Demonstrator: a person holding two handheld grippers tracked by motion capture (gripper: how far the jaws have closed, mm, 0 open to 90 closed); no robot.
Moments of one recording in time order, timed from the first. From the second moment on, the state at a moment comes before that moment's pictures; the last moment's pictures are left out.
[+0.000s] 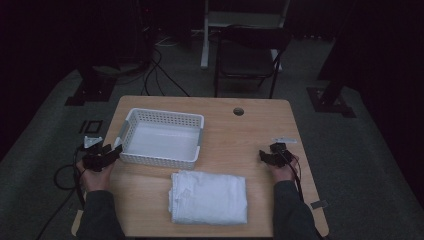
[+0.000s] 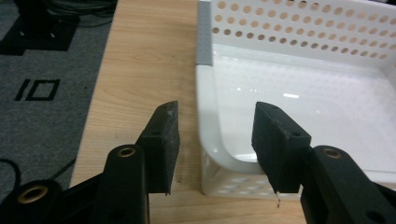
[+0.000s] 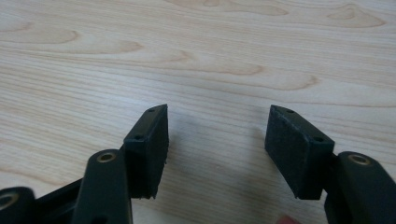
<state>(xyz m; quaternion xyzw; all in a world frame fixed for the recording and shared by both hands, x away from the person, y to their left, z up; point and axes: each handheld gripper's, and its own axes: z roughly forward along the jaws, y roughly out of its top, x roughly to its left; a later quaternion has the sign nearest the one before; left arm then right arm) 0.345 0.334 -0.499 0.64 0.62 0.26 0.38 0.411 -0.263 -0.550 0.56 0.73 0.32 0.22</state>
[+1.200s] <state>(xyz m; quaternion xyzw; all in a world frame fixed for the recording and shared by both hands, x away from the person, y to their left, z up) 0.350 0.288 -0.494 0.68 0.57 0.22 0.40 0.391 -0.234 -0.514 0.50 0.76 0.35 0.24</state>
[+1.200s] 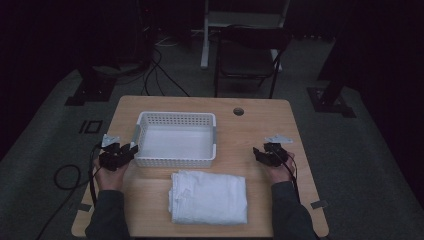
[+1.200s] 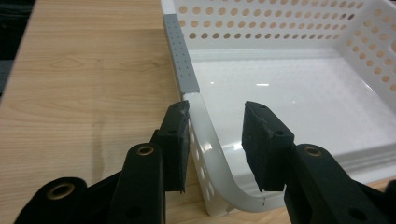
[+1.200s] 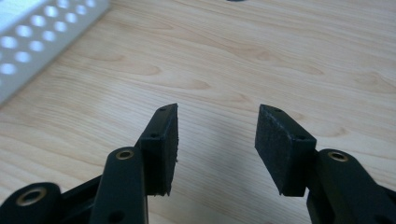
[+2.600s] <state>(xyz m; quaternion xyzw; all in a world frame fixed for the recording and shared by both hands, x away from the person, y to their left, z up) 0.370 0.213 -0.496 0.73 0.51 0.21 0.39 0.378 -0.184 -0.490 0.45 0.77 0.41 0.18</state>
